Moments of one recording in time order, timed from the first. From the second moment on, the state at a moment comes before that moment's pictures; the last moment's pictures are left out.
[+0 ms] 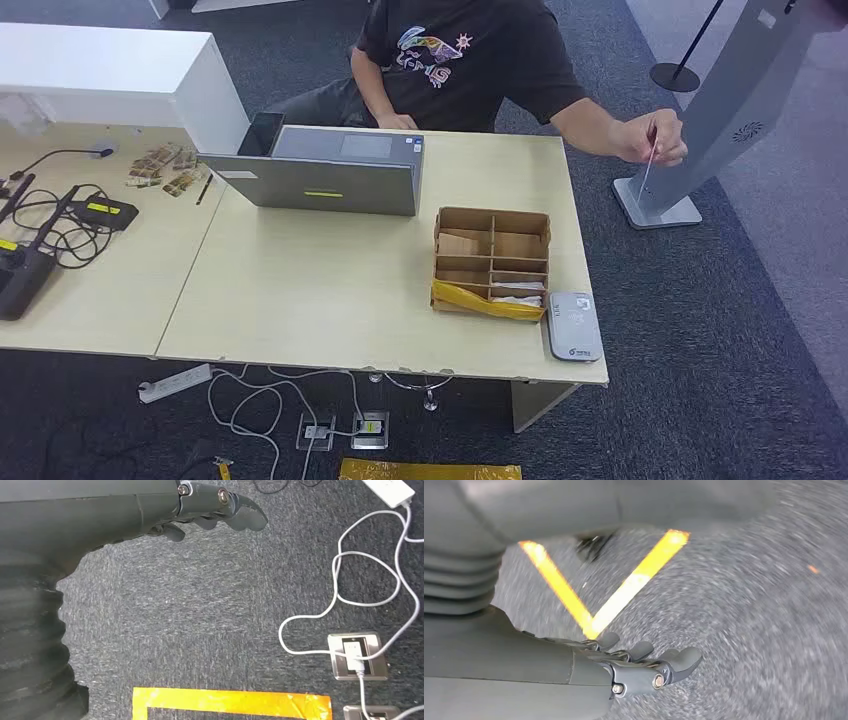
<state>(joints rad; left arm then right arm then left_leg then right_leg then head) -0.16 0.22 -0.77 -0.19 0.70 0.47 -0.26 -0.22 -0.29 -0.18 -0.21 -0.44 -0.34 0.03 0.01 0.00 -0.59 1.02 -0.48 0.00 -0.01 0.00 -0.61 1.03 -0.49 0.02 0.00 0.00</state>
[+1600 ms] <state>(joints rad) -0.19 0.19 -0.78 -0.19 0.64 0.48 -0.35 -0.75 -0.46 0.19 -1.08 0.71 -0.46 -0.41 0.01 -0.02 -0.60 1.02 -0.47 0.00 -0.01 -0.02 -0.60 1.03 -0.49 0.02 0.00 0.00</state>
